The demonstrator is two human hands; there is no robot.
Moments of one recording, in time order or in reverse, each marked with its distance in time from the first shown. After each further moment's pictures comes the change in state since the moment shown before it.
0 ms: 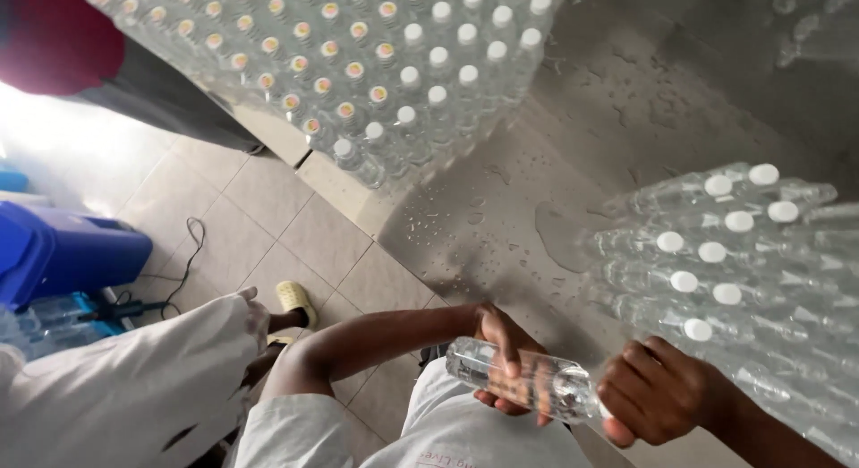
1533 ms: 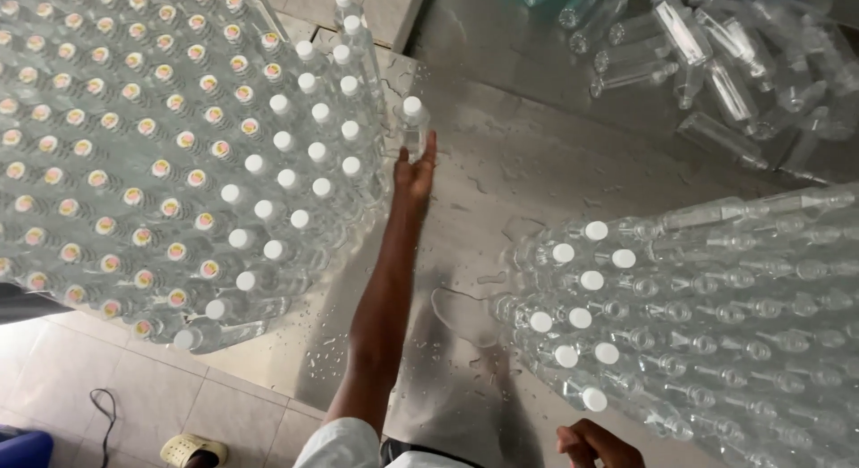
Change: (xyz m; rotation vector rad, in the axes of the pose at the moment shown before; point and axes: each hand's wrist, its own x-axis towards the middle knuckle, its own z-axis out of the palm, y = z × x) left_hand -0.207 0.346 -0.305 -0.884 0.640 1.854; right_hand -0.037 -0.073 0.021 0.504 0.246 2.249
